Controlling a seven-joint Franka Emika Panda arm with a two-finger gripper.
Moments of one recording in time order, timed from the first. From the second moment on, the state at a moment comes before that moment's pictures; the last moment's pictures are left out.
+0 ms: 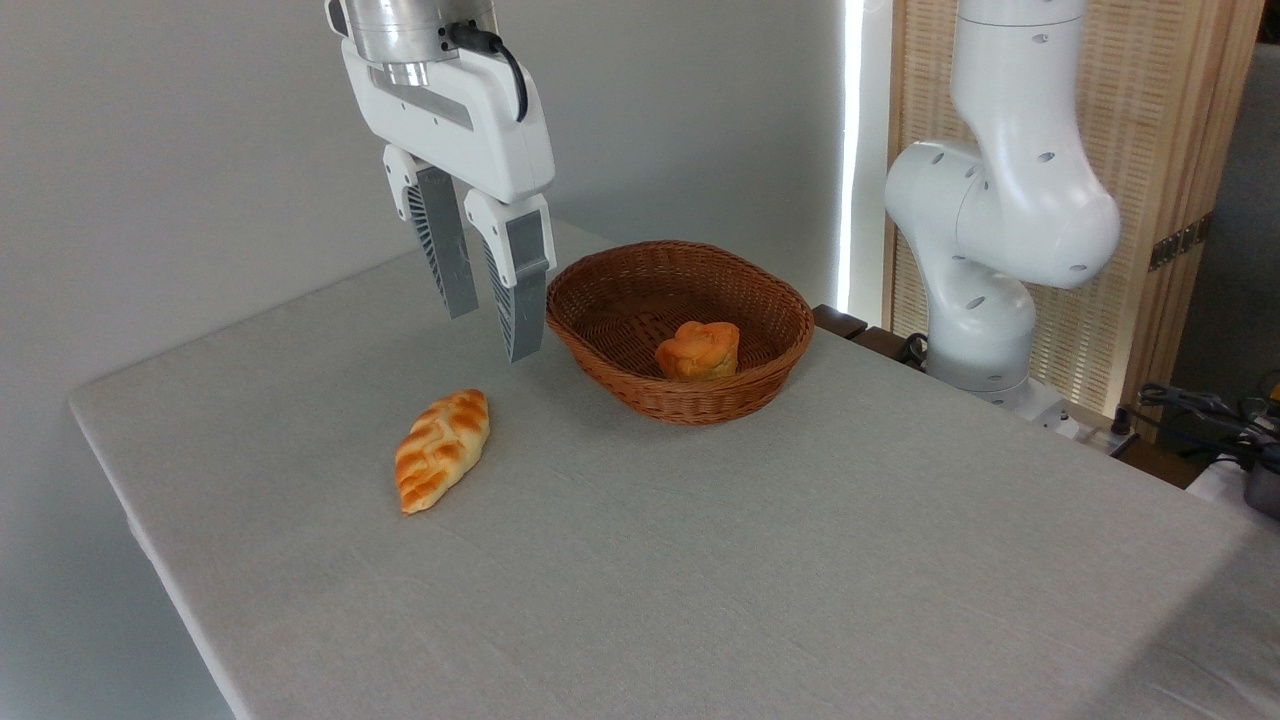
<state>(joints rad) -0.11 -0.03 0.00 -1.62 -0.03 1.62 0.69</state>
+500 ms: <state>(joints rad) -0.11 -0.03 0.00 -1.62 -0.03 1.62 0.69</state>
